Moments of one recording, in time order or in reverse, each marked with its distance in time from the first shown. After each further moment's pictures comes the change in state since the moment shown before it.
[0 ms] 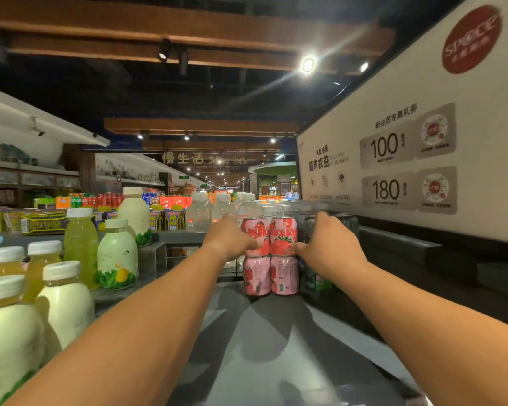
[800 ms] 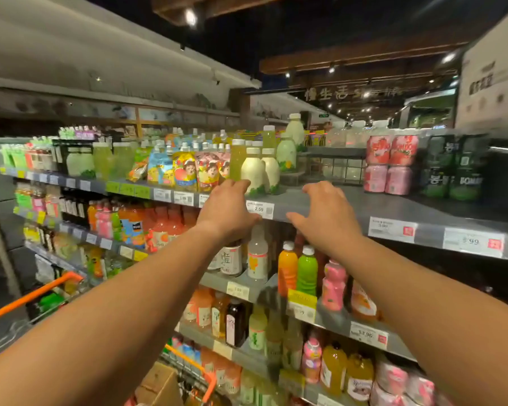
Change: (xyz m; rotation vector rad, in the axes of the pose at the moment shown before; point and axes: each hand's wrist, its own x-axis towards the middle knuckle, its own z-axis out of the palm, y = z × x) left_hand -0.405 -0.049 -0.122 0.597 0.328 -0.224; right_hand -0.296 -0.089 -0.059 0.352 -0.224 -0.565
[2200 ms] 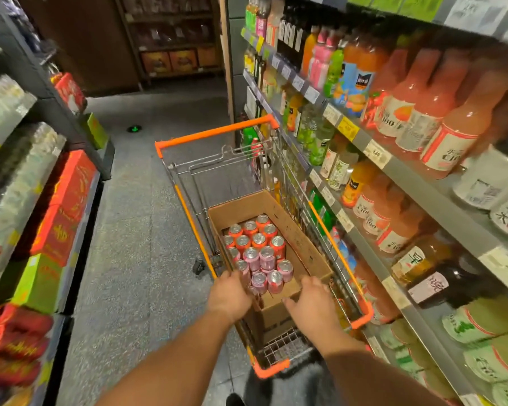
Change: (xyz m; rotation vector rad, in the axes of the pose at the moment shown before) left_hand -0.329 -0.389 0.212 0.019 -0.389 -1.259; right_hand -0.221 -0.177 0.476 0.167 -1.030 -0.313
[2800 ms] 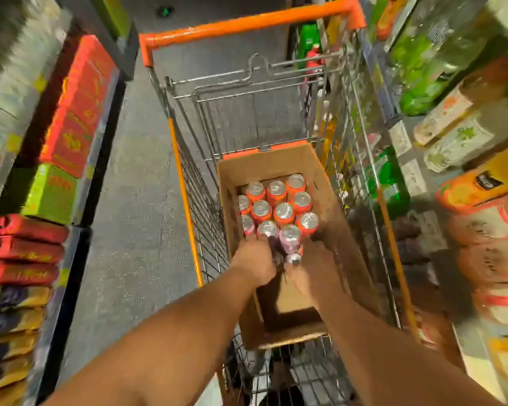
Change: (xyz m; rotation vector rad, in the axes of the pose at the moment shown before) left_hand 0.201 0.021 0.069 0.096 -0.218 -0.133; right_hand 0.232 0.000 0.101 -0.019 -0.287 -0.087
